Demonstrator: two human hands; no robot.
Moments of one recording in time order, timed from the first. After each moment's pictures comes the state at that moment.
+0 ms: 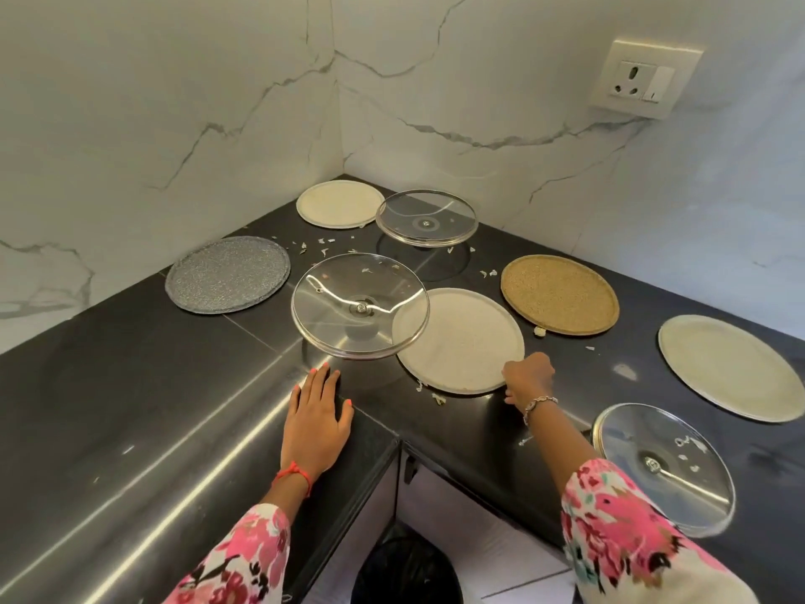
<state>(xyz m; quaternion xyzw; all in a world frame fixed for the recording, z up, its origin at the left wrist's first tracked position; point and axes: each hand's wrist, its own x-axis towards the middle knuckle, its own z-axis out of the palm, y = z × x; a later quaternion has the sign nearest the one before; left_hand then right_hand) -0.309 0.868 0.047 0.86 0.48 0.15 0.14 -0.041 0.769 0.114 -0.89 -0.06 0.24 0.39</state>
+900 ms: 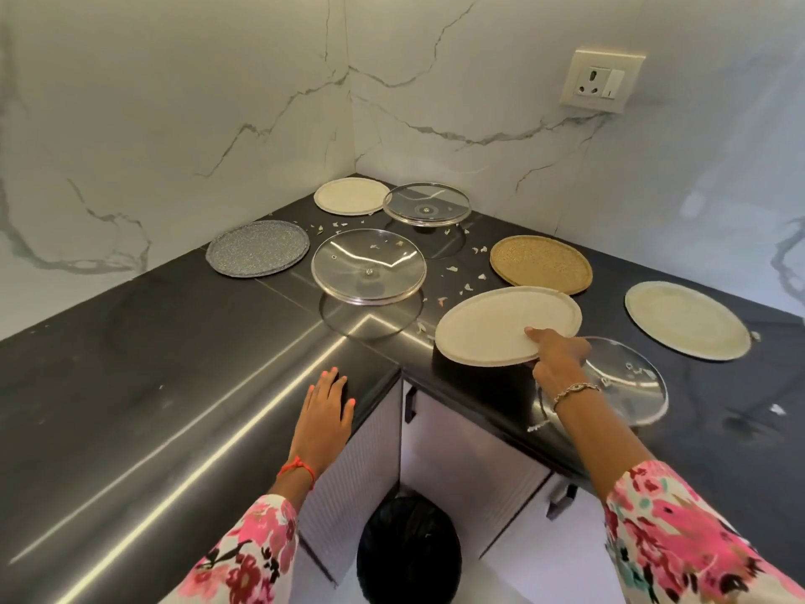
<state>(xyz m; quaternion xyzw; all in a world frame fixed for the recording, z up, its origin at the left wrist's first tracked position) -0.368 0.759 0.045 0.86 0.45 0.19 0.16 -0.085 0.660 0.160 -0.67 0.10 0.23 0.70</state>
